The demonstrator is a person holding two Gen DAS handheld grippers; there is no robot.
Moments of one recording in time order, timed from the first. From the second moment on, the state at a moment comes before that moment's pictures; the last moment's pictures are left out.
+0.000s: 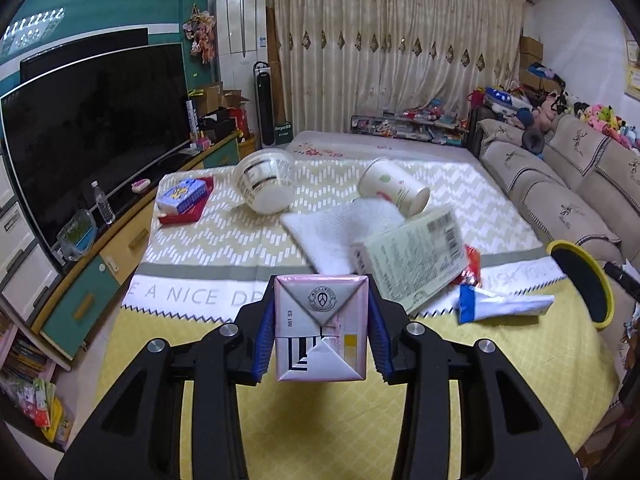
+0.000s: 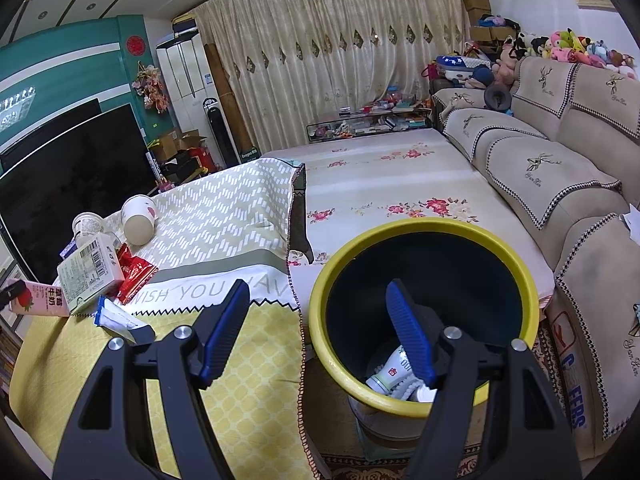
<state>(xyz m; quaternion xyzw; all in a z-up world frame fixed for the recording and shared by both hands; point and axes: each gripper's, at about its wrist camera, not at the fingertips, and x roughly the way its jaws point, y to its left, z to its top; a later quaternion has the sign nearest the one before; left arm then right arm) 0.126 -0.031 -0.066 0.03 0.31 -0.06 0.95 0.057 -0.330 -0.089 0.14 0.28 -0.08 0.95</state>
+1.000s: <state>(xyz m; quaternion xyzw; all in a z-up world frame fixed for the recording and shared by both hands) 0.131 -0.330 -0.014 0.12 0.27 -0.42 0.86 -0.014 -0.414 -0.084 0.16 0.23 -0.21 0.93</state>
